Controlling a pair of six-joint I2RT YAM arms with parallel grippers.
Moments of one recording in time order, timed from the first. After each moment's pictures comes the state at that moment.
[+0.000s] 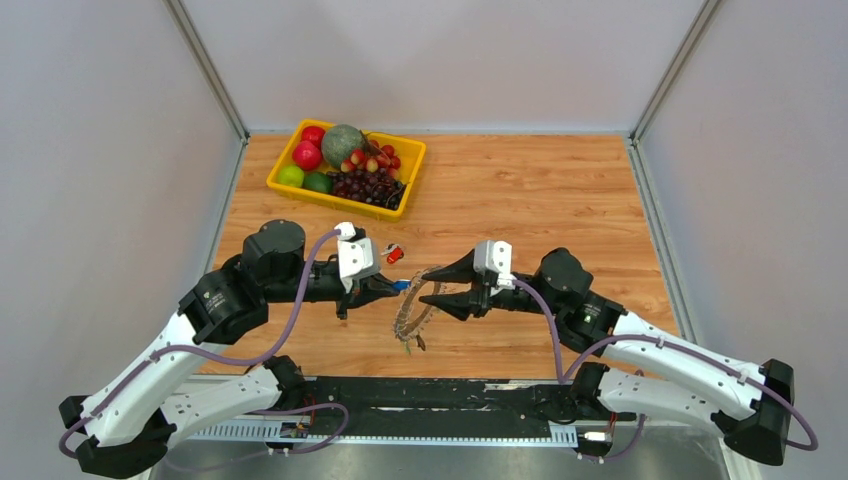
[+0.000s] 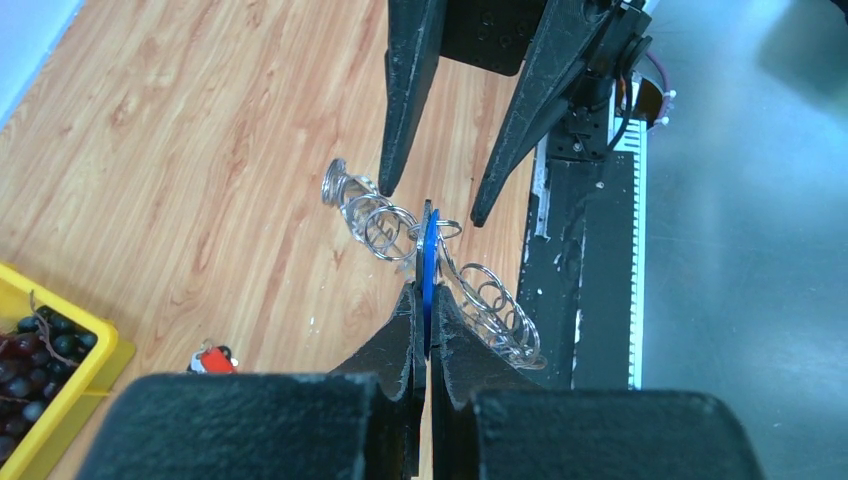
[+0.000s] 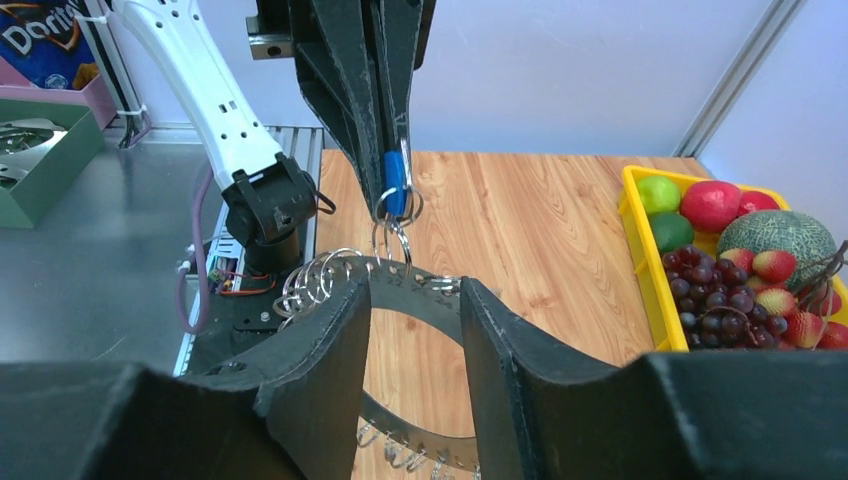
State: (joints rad) left arm -0.87 0.79 1.15 -0.71 0.49 0.22; right arm 1.03 0.86 0.72 0.25 -0.42 -0.08
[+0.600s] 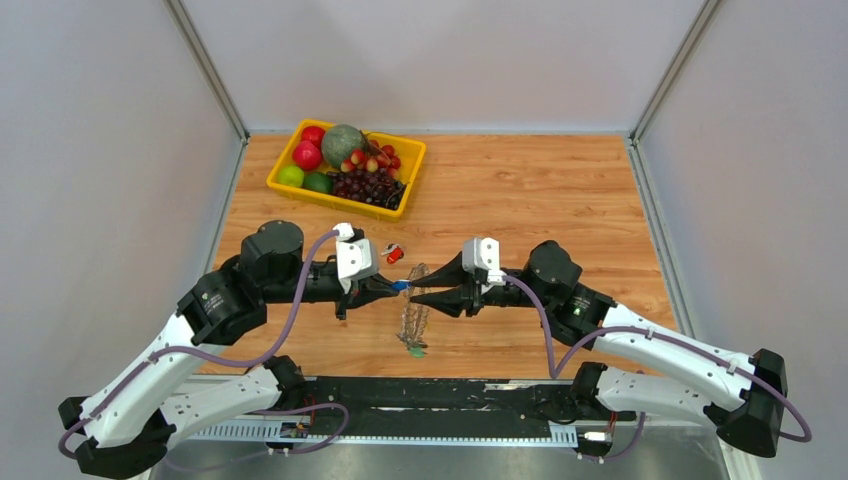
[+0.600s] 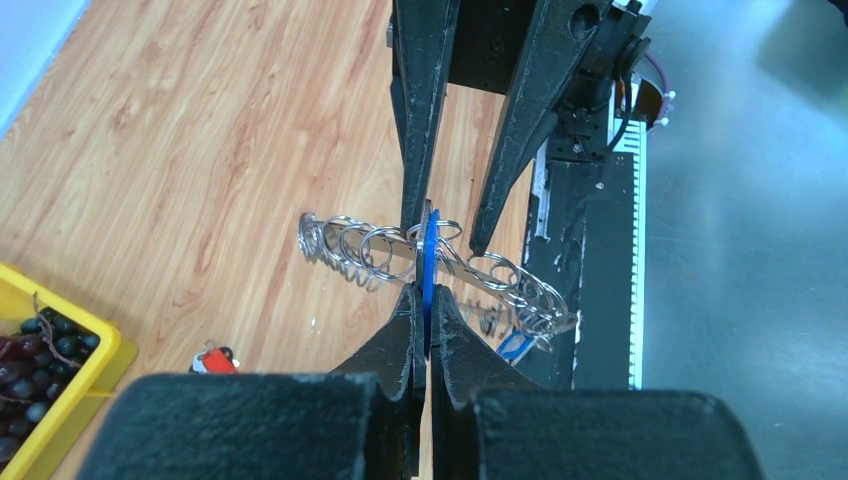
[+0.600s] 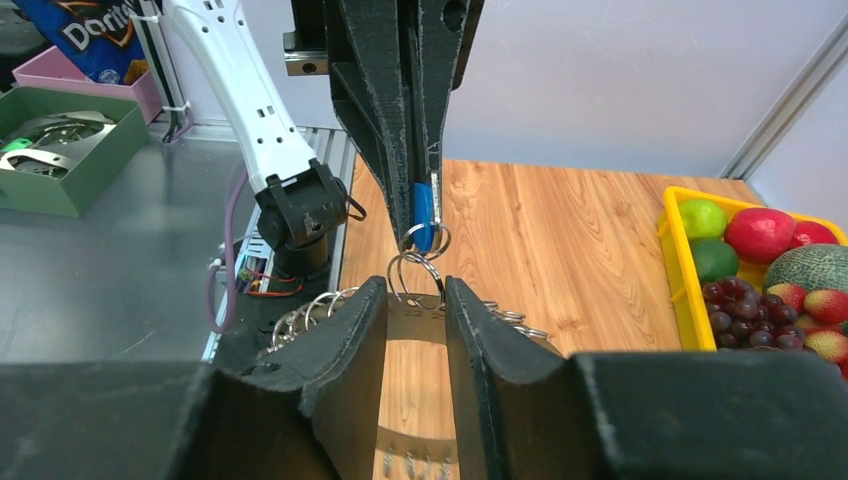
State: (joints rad) left arm -0.87 0.79 1.16 -0.71 0.50 0.22; right arm 1.03 0.94 0.78 0.27 -0.52 -0.07
